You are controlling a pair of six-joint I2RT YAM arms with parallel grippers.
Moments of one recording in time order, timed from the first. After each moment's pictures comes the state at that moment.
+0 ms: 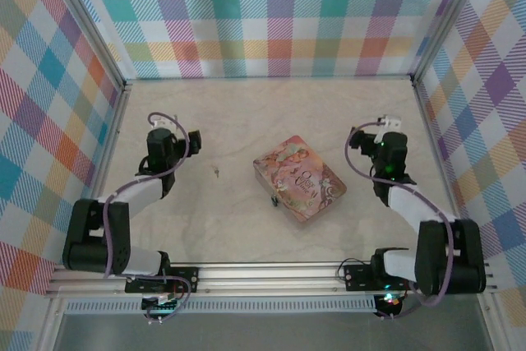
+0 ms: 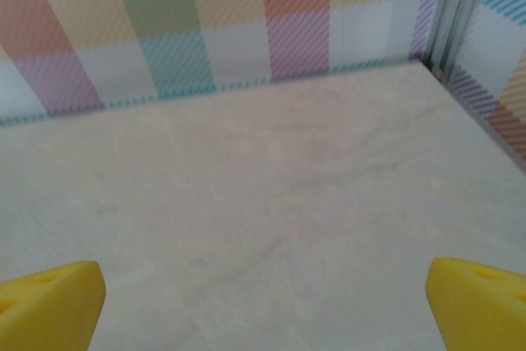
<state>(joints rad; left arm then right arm) -0.09 1.36 0.62 0.33 -0.12 -0.15 0.05 1.19 0.55 0.35 0.09 0.16</state>
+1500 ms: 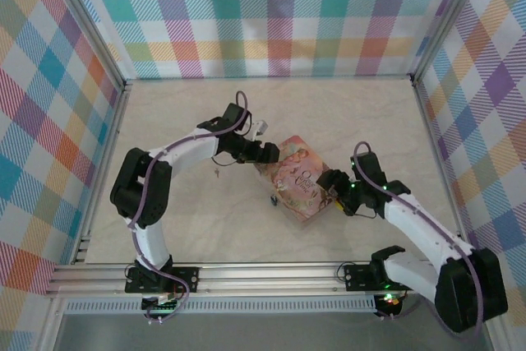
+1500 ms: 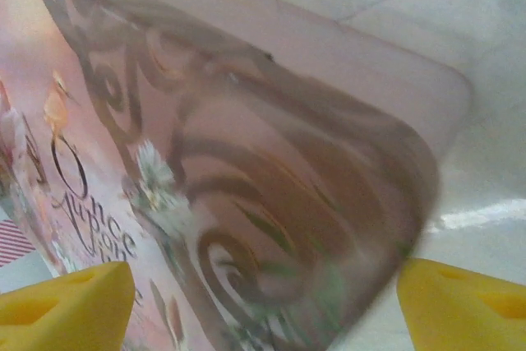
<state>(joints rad) -0.52 1.82 1.27 -0.49 0.52 -0.36 0.34 1.08 0.59 -0.50 -0.32 1.06</state>
